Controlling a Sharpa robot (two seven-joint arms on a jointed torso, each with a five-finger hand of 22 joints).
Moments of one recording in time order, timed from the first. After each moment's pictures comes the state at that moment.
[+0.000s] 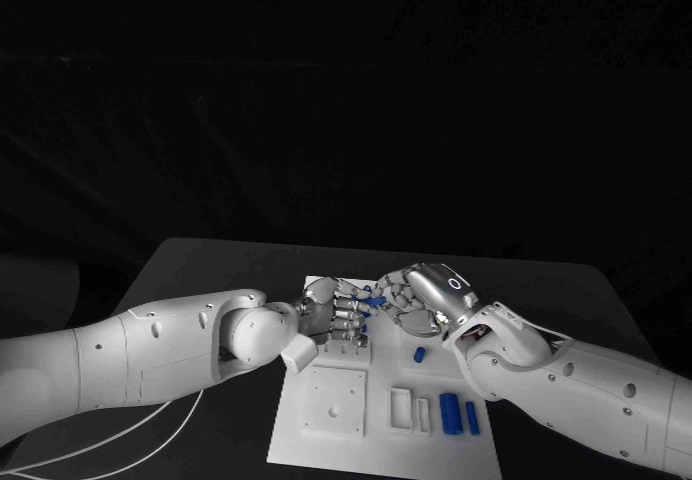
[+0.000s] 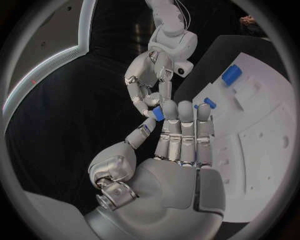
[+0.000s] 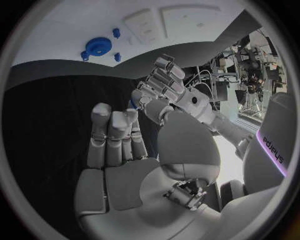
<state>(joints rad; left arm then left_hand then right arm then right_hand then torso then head) 1.29 -0.74 -0.18 1.40 0.16 0.05 -0.05 0.23 0.16 0.95 -0.29 0.05 0.90 0.09 0.32 1.19 1.13 -0.02 0.94 0.69 1.02 -0.09 1.18 0.60 0.02 0.78 -0.09 0.84 1.27 1.18 -0.57 -0.08 1.34 -1.60 -0.74 0.09 1.13 -0.12 0.77 -0.28 0.05 1.06 0.07 0.33 0.58 1.09 -0.03 1.04 0.96 1.29 -0.13 1.17 1.07 0.25 1.20 -0.04 0.97 1.31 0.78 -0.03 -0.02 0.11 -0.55</state>
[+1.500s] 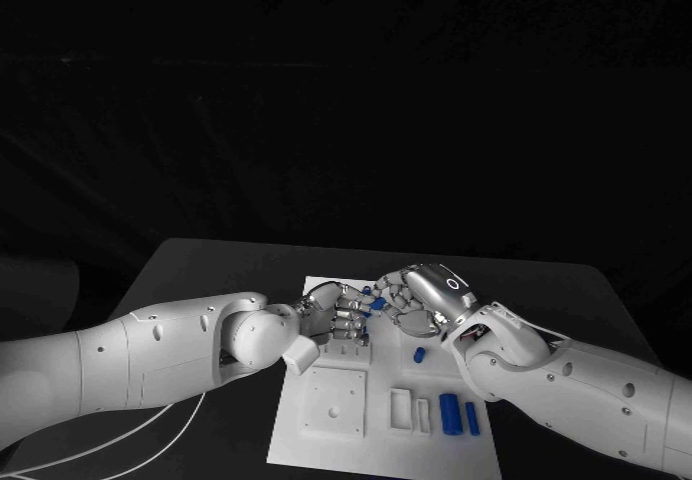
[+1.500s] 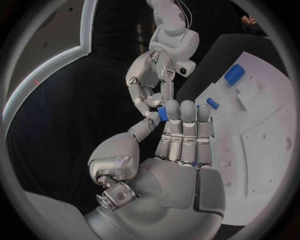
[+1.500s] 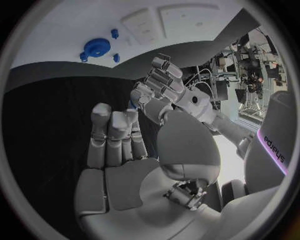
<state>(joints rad) 1.28 -0.73 -0.18 1.40 0.16 0.04 -0.01 0.60 0.20 0.86 -0.29 0.04 0.91 0.09 0.26 1.12 1.12 -0.01 0.94 0.68 1.00 -0.08 1.19 0.57 0.02 0.74 -0.08 0.86 1.25 1.18 -0.57 -0.08 1.35 -1.60 -0.72 0.09 1.14 -0.12 0.77 -0.27 0.05 1.06 0.07 0.33 0.58 1.09 -0.03 1.05 0.96 1.29 -0.13 1.17 1.07 0.25 1.20 -0.04 0.97 1.31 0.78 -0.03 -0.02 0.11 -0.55</state>
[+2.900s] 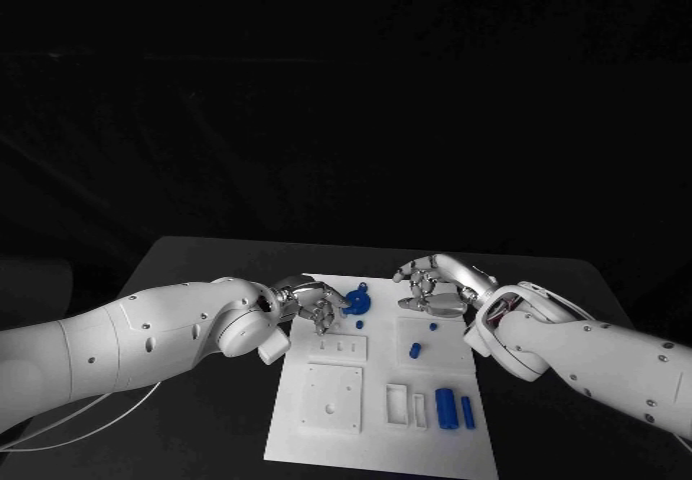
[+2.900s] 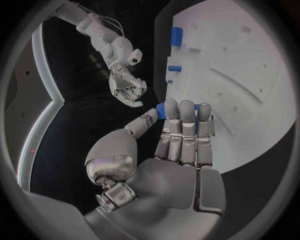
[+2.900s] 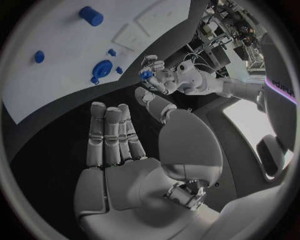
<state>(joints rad) 1.31 -0.74 -0.18 1.31 -0.42 -0.04 -0.05 0.71 0.08 0.86 -0.29 0.07 0.97 0.07 0.34 1.14 1.17 -0.04 0.92 0.65 1.04 -0.08 1.19 0.54 0.02 0.79 -0.09 0.89 1.22 1.24 -0.65 -0.09 1.30 -1.10 -0.43 0.22 1.11 -0.20 0.67 -0.26 0.14 0.84 0.17 0.21 0.51 0.92 0.06 0.95 0.84 1.13 -0.04 1.07 0.99 0.25 1.02 0.04 0.84 1.30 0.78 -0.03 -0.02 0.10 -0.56</state>
